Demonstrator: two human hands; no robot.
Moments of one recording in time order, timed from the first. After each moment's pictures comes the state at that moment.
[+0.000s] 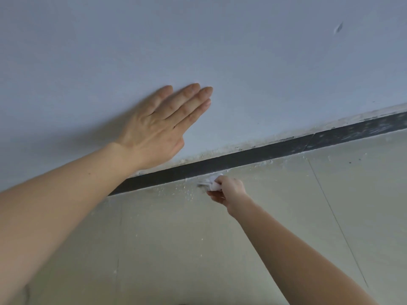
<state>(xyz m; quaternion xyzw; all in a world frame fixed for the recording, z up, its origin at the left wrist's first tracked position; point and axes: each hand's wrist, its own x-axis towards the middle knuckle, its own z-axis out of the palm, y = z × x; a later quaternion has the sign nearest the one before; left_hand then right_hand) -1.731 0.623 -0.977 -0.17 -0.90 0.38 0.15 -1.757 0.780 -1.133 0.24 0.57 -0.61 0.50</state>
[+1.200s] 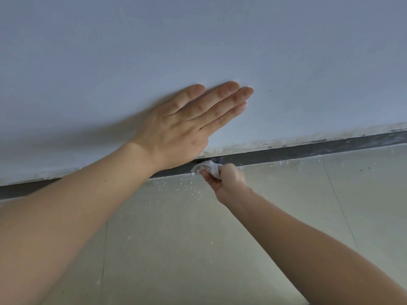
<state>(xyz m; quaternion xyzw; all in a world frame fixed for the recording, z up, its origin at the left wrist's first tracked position) -1.711 0.573 -1.033 -0.16 -0.89 0.34 0.28 -1.751 0.703 -1.139 0.33 0.50 -0.68 0.43</state>
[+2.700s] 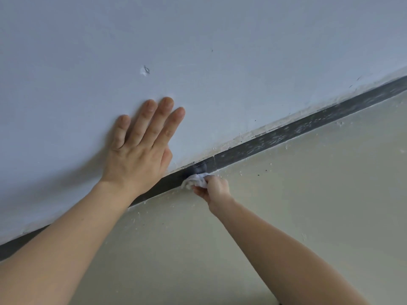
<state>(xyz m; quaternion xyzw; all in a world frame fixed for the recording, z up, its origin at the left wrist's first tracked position) -1.863 0.766 -1.058 -0.08 -0.88 0.35 0.31 -1.895 0.910 -1.181 0.31 0.48 -0.71 0.41</state>
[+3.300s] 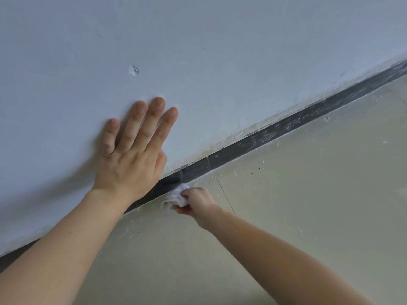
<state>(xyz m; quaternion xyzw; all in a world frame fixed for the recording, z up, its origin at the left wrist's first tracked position) -1.864 0.767 -1.062 -0.08 -0.89 0.31 0.33 -1.871 0.896 -1.165 0.23 0.52 -0.66 0.49</state>
